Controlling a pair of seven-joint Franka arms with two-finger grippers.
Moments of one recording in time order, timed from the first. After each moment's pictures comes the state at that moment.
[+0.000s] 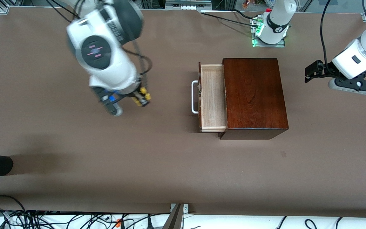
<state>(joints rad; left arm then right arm) -0.06 0.03 -0.04 -1.63 -0.01 1.59 0.13 0.38 0.49 0.14 -1.16 0.01 1.52 1.29</state>
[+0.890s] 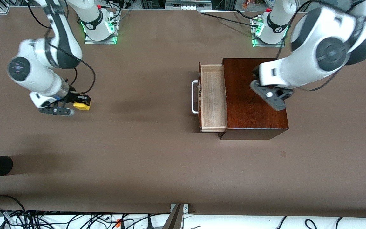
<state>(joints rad) -0.24 0.26 -0.13 -1.57 -0.14 1.59 0.41 0.34 0.18 -0.23 -2.21 0.07 2.35 0.09</state>
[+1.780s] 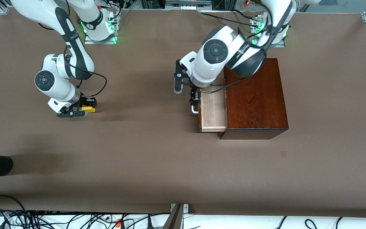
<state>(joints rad) -0.60 0.49 -0.14 -1.56 -0.16 2.10 1.00 0.32 0.31 -0.24 -2.28 0.07 2.49 -0.05</state>
